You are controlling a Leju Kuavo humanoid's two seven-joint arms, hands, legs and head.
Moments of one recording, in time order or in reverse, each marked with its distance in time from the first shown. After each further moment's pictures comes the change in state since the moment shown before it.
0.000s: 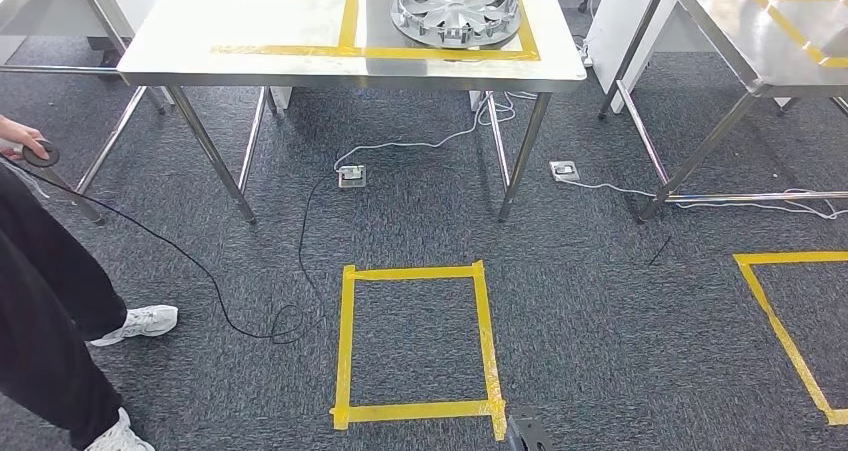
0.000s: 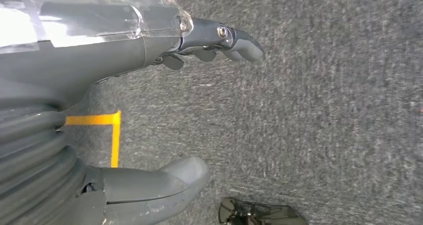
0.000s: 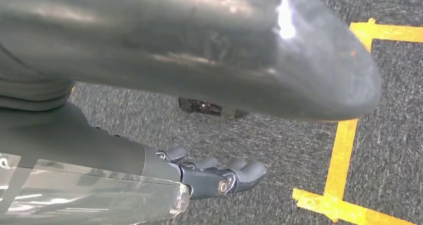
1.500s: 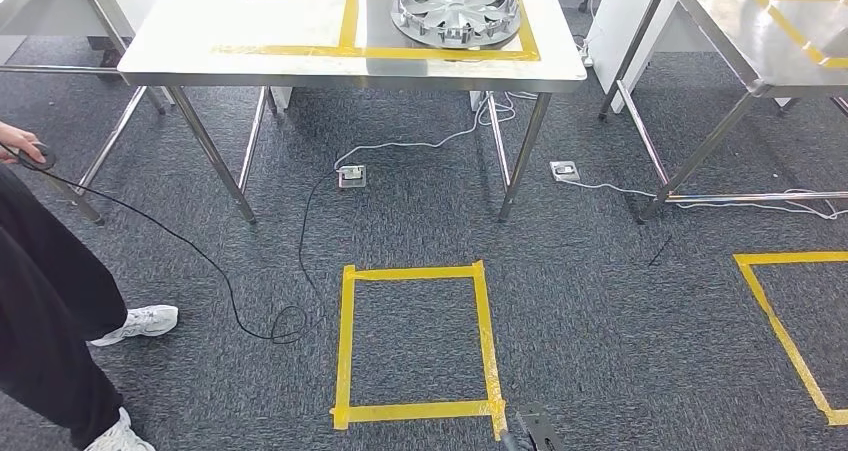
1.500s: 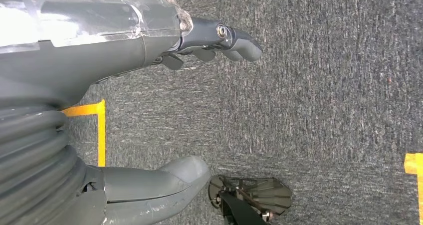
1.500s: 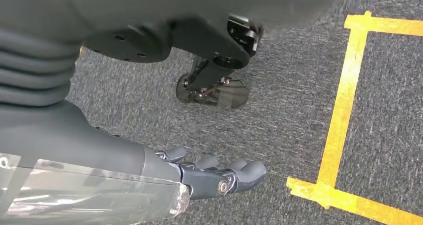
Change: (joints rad) left arm 0.002 -0.042 0.003 0.000 -0.001 -0.017 -0.081; right arm -0.007 -0.046 0.039 -0.025 -0.033 -0.002 -0.012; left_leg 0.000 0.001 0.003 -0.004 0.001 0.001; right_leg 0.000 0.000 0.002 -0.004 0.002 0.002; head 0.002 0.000
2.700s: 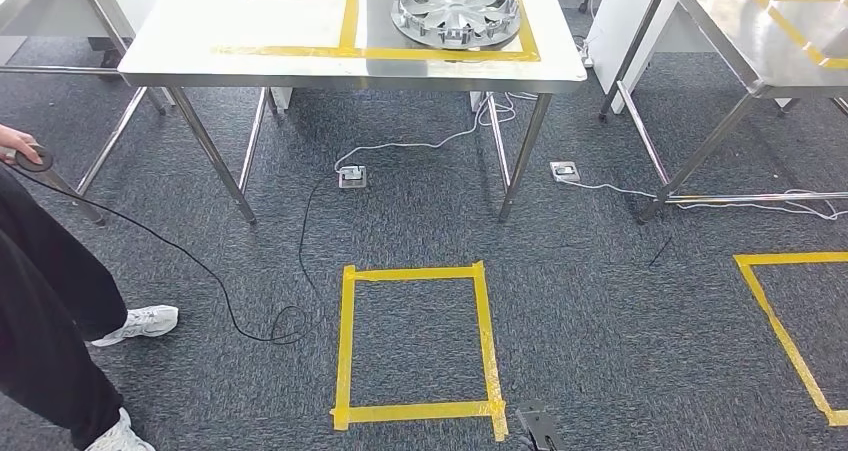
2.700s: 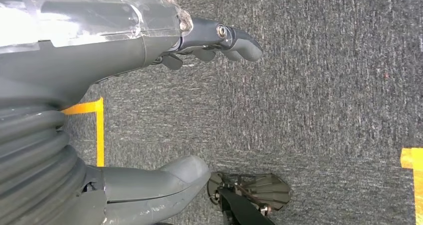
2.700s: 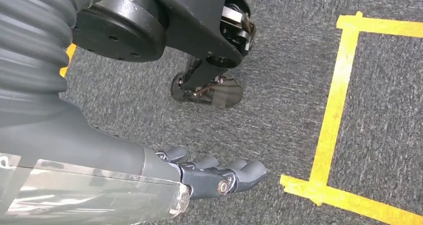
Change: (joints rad) left arm 0.000 -0.007 0.000 0.000 0.000 0.000 -0.006; right arm -0.008 0.000 0.003 -0.001 -0.006 -0.004 -0.013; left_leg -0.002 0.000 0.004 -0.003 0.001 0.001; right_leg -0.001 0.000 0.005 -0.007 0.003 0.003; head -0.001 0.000
